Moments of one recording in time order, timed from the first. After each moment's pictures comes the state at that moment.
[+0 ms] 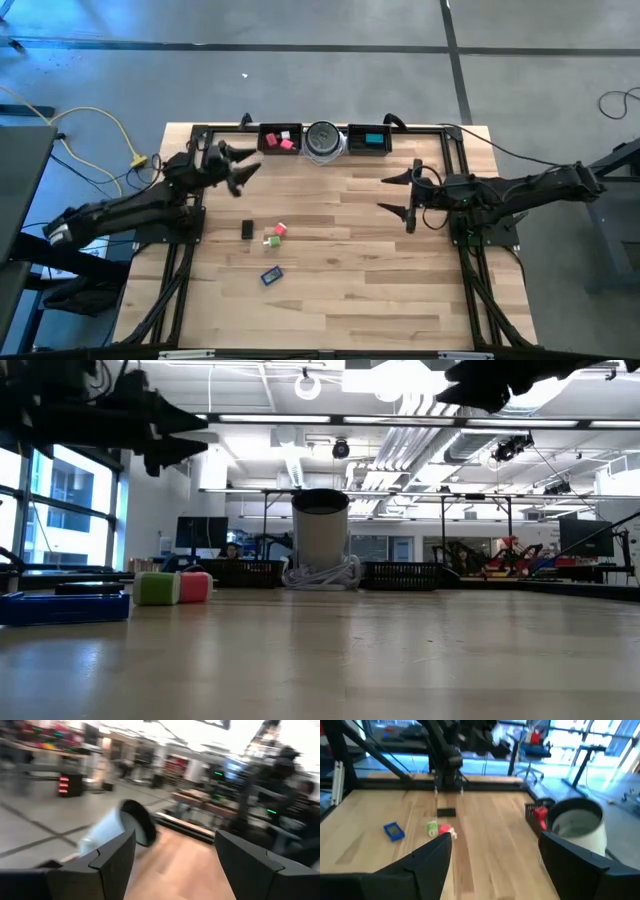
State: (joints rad) left arm 0.56 0.53 0.18 0.54 0.19 -0.27; right arm 0.14 0.78 0.59 -0.01 0.33 -0.01
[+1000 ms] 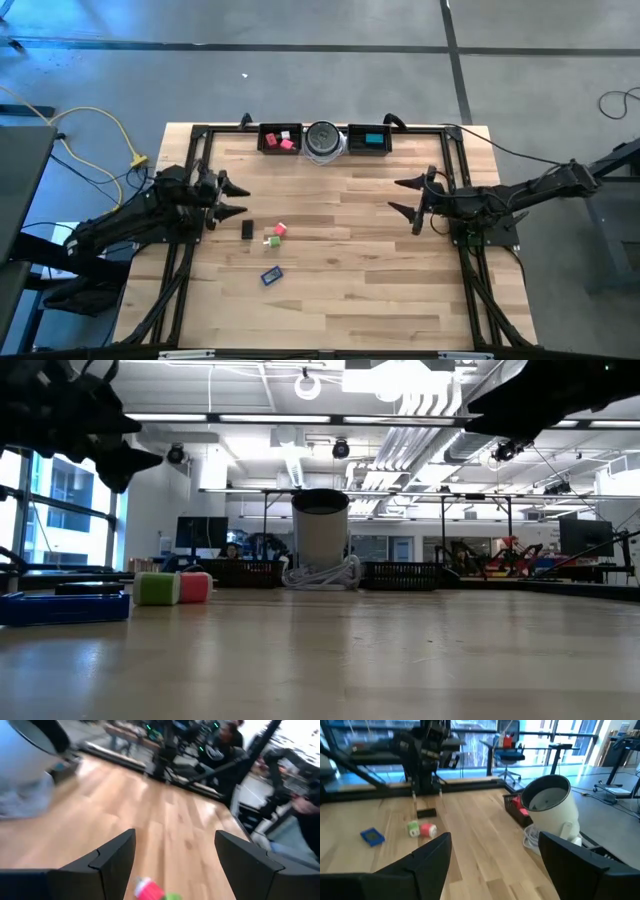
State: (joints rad) left arm 0.43 0.06 0.17 -0.22 0.47 -0.30; right arm 0.25 0.60 0.37 0.06 0.58 0.08
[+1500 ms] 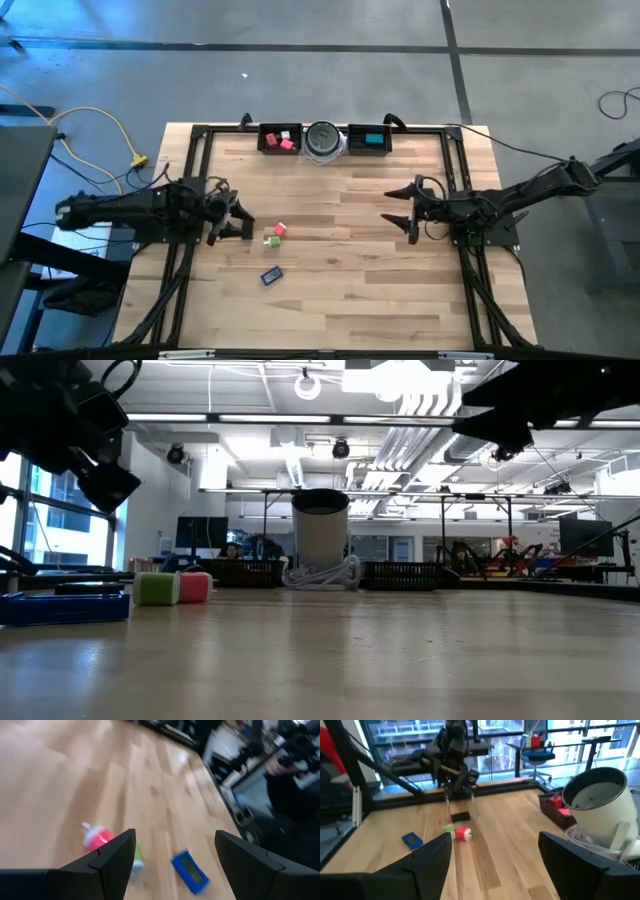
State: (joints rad) left arm 0.11 0.27 0.17 -0.21 0.39 -0.37; right arm 0.25 0.72 0.31 0.29 0.42 0.15
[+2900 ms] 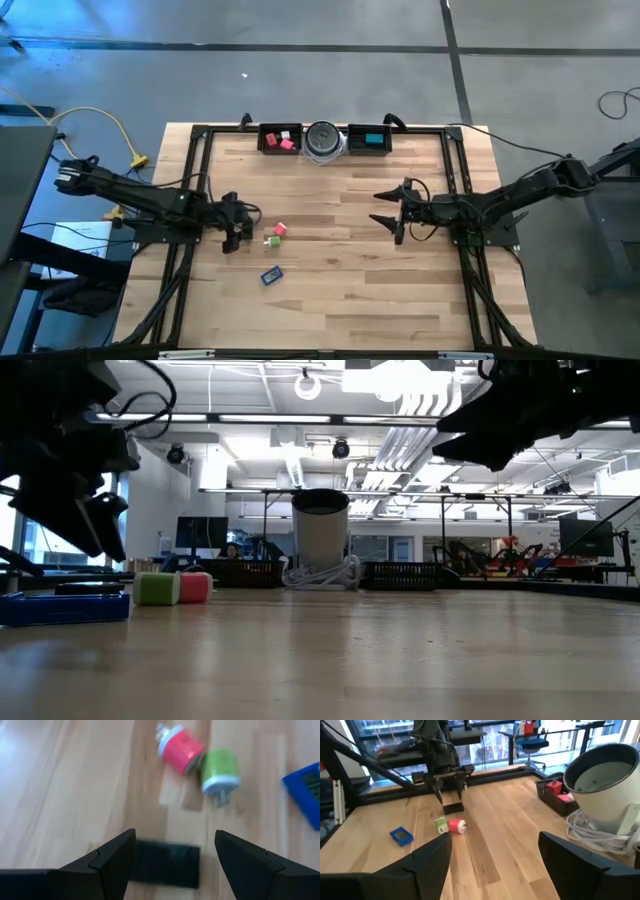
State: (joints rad) left arm -0.18 0.77 0.34 -0.45 -0.16 -0.33; right arm 0.20 0.94 0.31 0.46 0.42 0.20
